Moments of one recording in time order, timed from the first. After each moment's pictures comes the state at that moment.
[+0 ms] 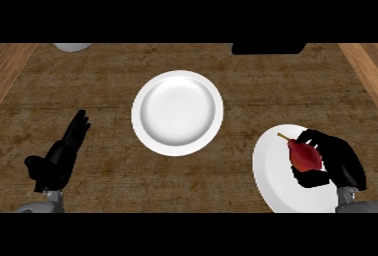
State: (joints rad) left arm -0.02 0.23 0.05 -1.37 0.03 -0.03 -0.11; right arm -0.04 -0.41 0.15 -1.45 0.72 -0.12 0.19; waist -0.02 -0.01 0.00
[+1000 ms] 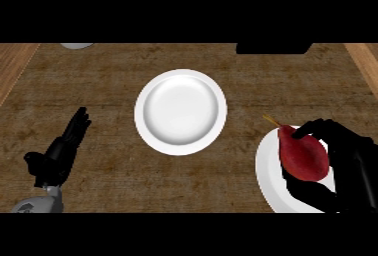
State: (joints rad) left arm -0.06 0.23 0.08 -1.32 0.02 -0.07 -0.14; right arm -0.05 -0.31 0.28 -2.18 0.99 0.02 0.54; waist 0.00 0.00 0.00
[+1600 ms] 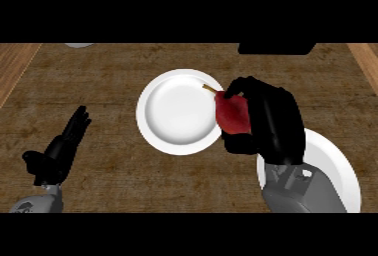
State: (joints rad) left arm -0.07 0.22 0.09 -1.33 0.02 -0.09 -0.13; right arm -0.45 -0.06 0.34 -1.81 1.05 0.07 0.62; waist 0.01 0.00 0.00
